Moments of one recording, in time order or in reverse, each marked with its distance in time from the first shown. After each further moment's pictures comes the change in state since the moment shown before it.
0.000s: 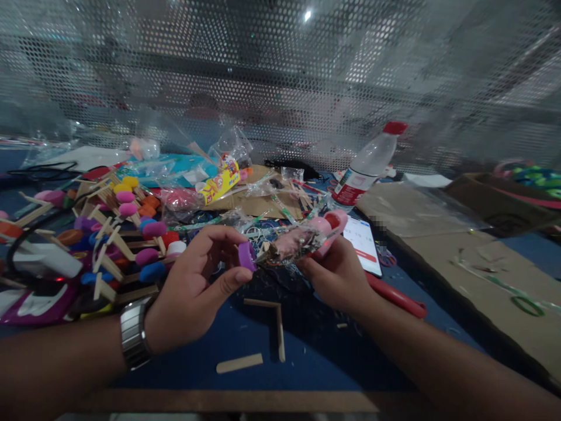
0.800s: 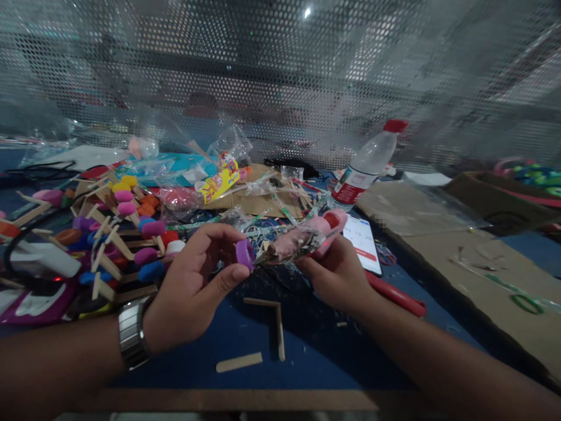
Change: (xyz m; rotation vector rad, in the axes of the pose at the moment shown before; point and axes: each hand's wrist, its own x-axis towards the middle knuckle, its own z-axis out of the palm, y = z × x) left_hand -0.001 0.002 0.000 -0.026 0.012 -0.013; right_hand 0.001 0.000 0.000 0.038 -0.059 -0.120
